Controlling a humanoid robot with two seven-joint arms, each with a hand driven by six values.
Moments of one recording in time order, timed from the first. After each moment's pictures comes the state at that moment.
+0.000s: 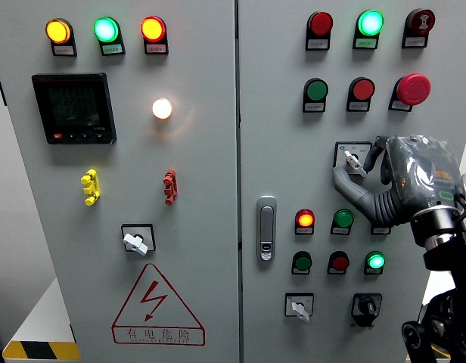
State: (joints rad) left arm -0.05 -0.10 0.00 -0.14 -0.07 -0.02 -0.07; right arm 0.83 0.16 1.55 1.56 -2.81 0.17 -0.22
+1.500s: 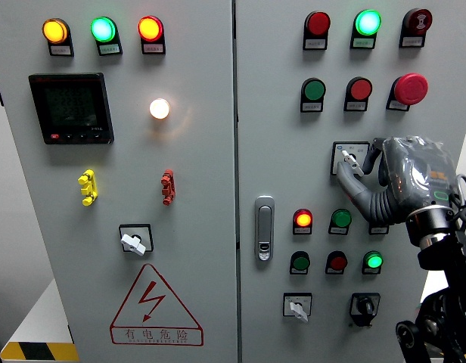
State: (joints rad) left arm -0.05 -0.10 0.00 -0.14 -0.07 -0.02 -0.07; right arm 0.84 0.16 1.53 1.54 -2.81 0.17 -0.25
